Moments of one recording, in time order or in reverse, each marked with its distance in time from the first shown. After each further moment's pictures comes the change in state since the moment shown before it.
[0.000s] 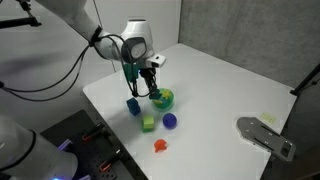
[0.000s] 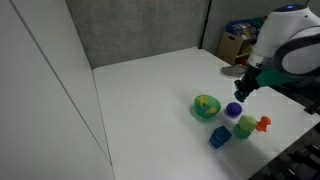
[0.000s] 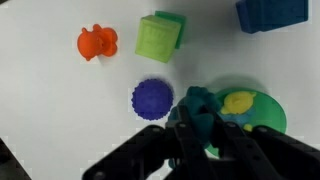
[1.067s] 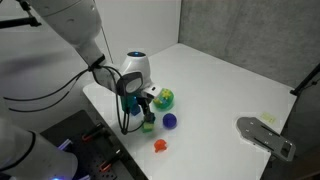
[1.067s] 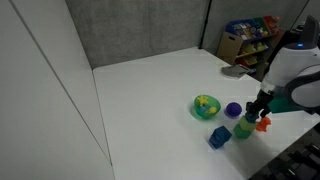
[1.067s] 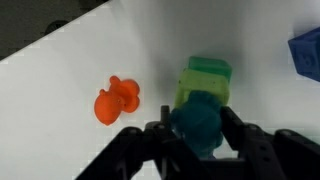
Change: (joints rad) arm -0.061 0.120 -0.051 -0.193 0.006 0.261 -0.001
